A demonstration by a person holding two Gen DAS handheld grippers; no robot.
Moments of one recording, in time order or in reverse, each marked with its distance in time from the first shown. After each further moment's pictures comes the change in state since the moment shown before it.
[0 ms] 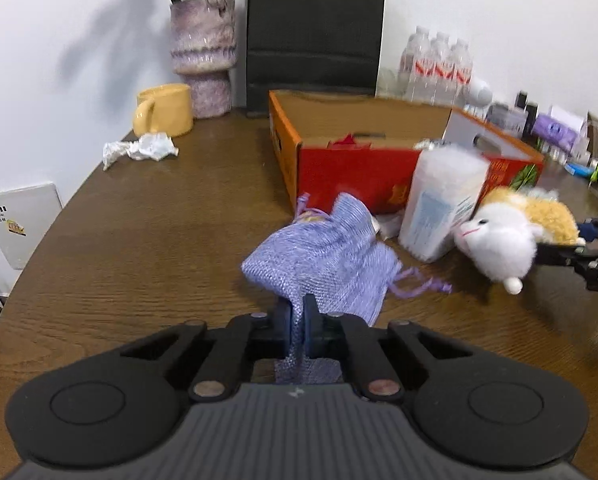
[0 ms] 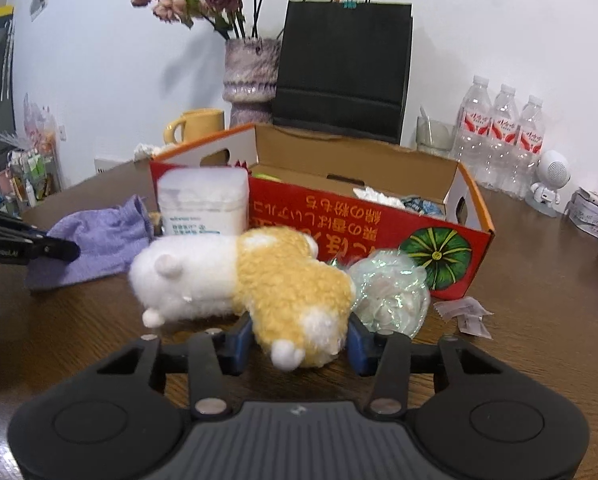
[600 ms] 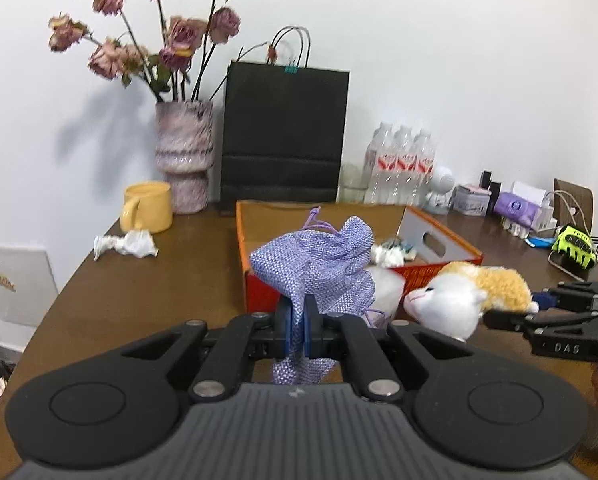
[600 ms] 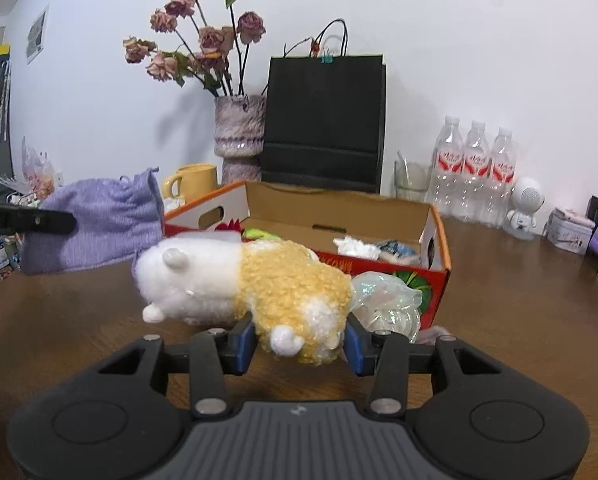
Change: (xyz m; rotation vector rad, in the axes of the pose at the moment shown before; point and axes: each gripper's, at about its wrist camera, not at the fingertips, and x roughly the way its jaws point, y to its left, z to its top) left arm -0.064 -0.039 0.040 -0.003 -0.232 -0.052; right arm -0.042 -0.010 0.007 0.048 -0.128 -0.020
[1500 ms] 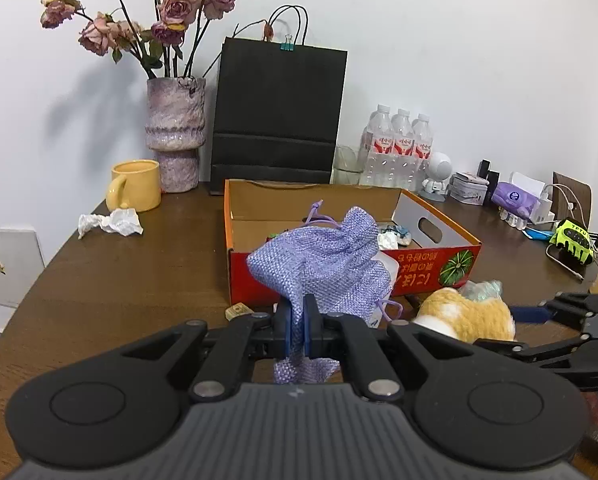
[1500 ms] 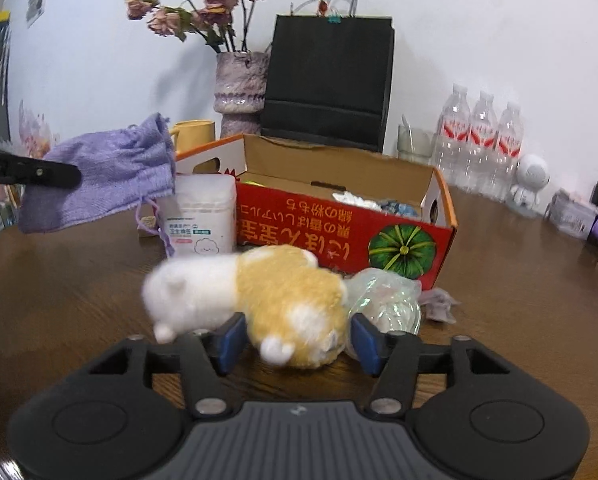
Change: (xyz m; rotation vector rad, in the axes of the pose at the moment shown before) left arm 0.017 -0.004 -0.013 -0.029 0.052 -0.020; right arm 0.012 0.007 -0.017 -0.078 0.102 -0.033
